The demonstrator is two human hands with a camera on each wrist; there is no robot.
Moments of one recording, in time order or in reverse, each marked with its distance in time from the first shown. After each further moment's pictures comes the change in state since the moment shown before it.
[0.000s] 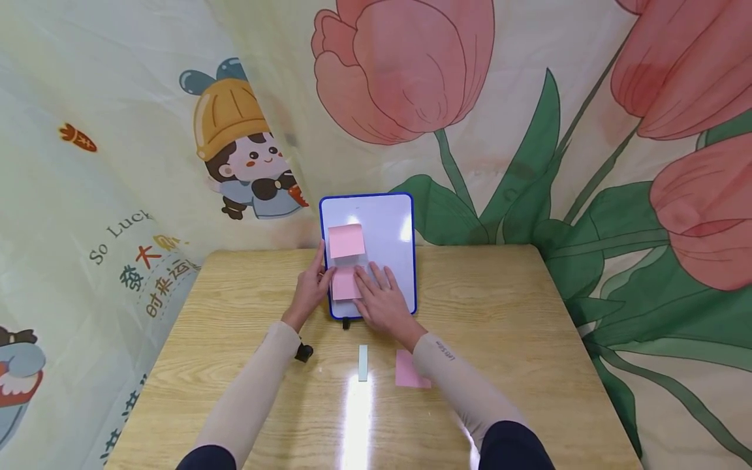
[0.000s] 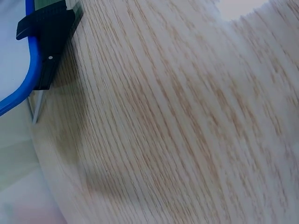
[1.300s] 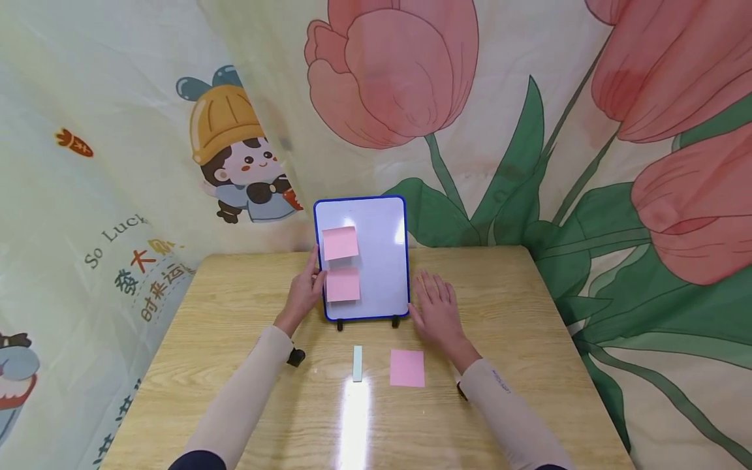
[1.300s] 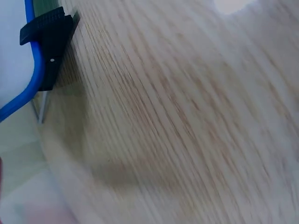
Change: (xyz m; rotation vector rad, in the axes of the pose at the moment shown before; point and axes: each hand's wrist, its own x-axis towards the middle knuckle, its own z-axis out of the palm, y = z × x) left_hand -0.007 0.006 -0.003 0.053 -0.010 -0.044; right_hand -0.097 0.075 0.004 0.213 0.191 0.278
